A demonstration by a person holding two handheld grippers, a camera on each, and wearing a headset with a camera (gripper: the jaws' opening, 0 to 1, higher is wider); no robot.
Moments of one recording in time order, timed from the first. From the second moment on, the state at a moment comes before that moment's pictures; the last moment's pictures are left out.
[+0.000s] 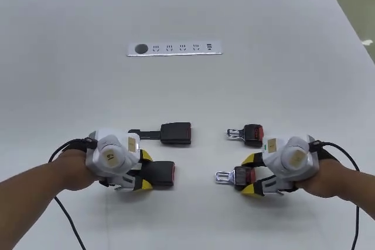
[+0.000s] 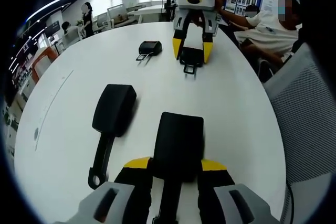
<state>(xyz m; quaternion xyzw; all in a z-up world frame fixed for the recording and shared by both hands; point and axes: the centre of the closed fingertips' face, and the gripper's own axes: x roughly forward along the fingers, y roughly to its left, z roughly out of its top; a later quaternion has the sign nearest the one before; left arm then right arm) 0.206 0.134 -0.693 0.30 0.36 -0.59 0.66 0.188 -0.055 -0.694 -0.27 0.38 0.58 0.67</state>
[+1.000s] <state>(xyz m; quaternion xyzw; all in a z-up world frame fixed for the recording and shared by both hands) 0.205 0.132 -0.693 0.31 0.38 -0.58 0.65 0.195 0.003 -0.691 -0.26 0.36 0.59 0.67</state>
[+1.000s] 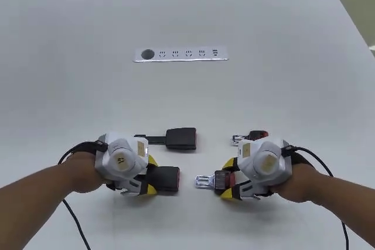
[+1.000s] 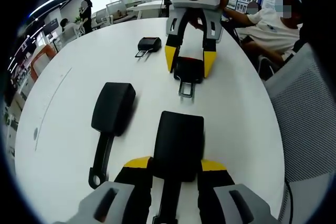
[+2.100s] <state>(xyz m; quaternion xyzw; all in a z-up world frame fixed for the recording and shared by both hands) 0.205 0.133 -0.693 0.31 0.38 -0.58 0.65 0.200 0.052 -0.690 -0.20 0.30 0.61 0.71</state>
